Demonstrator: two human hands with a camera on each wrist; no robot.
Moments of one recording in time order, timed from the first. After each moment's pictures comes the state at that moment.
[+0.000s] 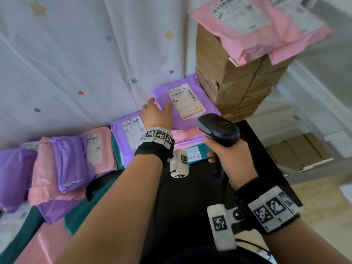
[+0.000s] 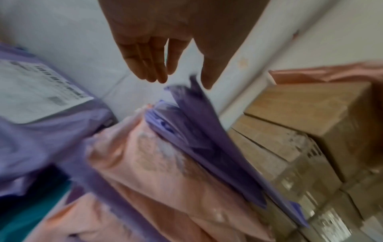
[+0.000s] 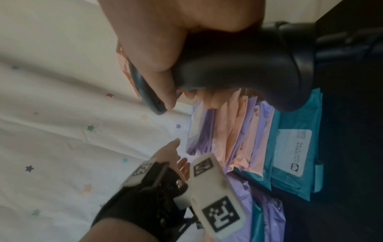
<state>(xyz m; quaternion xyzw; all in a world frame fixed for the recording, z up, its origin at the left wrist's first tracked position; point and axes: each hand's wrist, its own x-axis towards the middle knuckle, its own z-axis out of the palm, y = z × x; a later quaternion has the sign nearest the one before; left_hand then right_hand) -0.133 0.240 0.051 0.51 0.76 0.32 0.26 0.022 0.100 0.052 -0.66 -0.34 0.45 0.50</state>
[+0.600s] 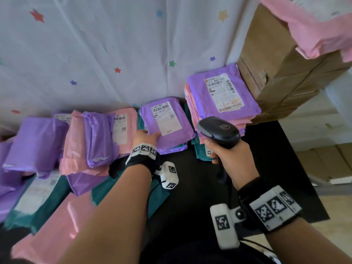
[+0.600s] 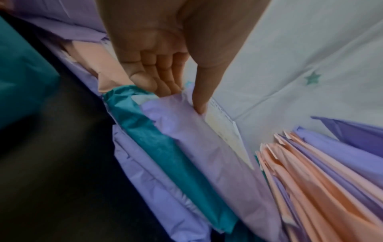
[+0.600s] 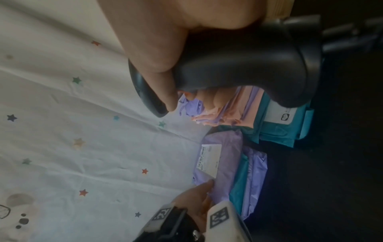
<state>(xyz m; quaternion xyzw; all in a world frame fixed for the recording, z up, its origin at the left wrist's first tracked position) -0.271 0.193 -0.028 0.35 0.83 0.20 0.38 -0.043 0.109 0.027 -0.66 -0.39 0.48 0.43</state>
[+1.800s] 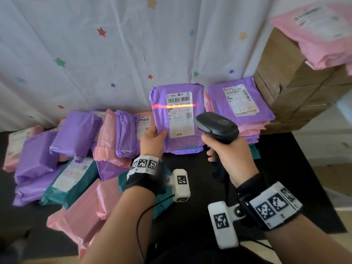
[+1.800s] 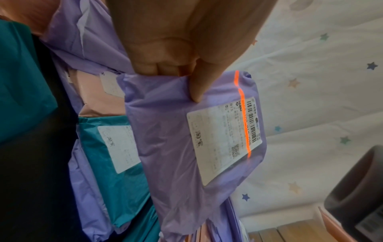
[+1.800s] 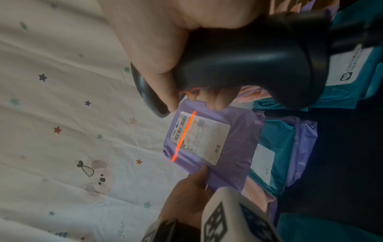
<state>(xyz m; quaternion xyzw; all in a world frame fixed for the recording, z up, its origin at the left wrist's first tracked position) -0.292 0.113 0.038 0.37 0.70 0.48 0.38 -0.098 0.080 0.077 -0.57 -0.44 0.52 0.46</state>
